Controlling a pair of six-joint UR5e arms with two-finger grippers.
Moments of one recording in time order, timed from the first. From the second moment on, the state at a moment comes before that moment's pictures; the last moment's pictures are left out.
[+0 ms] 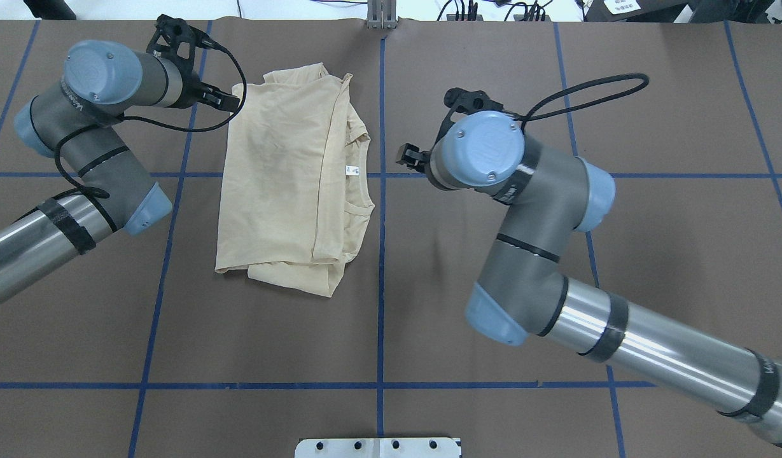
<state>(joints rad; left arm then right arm) -0.87 -2.15 -1.22 -2.36 -1.71 -0.60 0.55 -0.85 1.58 -1.42 1.58 1.56</state>
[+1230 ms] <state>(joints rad) -0.87 -2.15 -1.23 -2.37 -1.71 -0.60 0.42 -0.57 1.19 -1.48 1.41 1.76</state>
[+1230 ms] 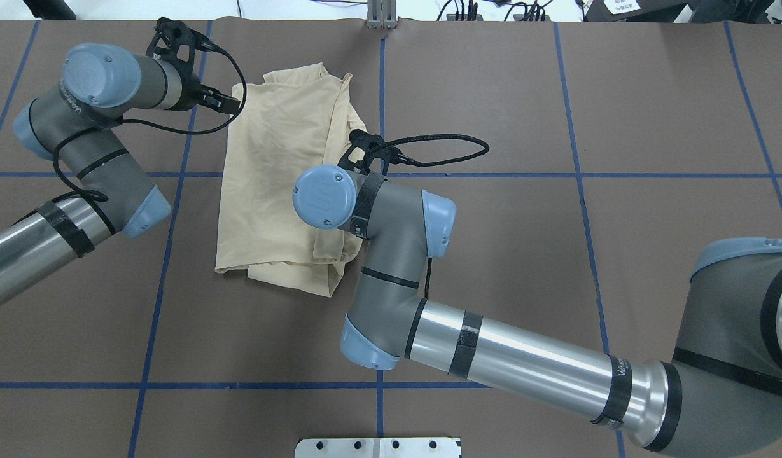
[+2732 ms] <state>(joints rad) -0.87 -2.13 -1.24 -2.37 -1.71 -0.61 0.40 -0.60 1.23 -1.51 1.41 1.74</state>
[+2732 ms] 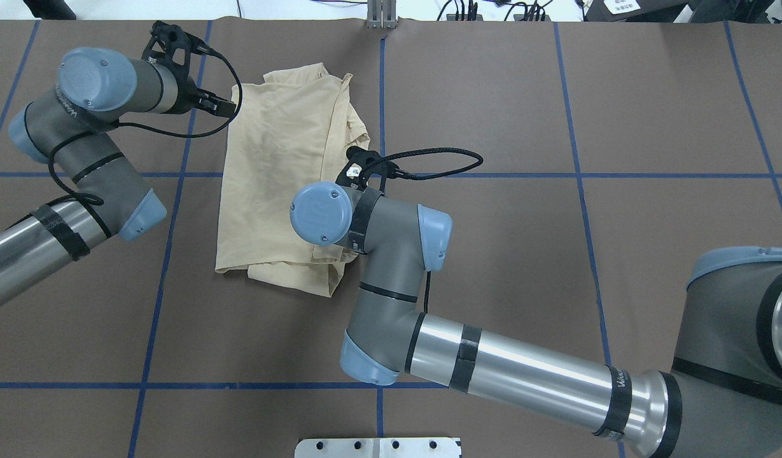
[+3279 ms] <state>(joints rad) -0.87 -2.13 -1.25 -2.37 -1.71 -0.61 0.31 -0.93 1.71 -1.64 1.39 1.74</state>
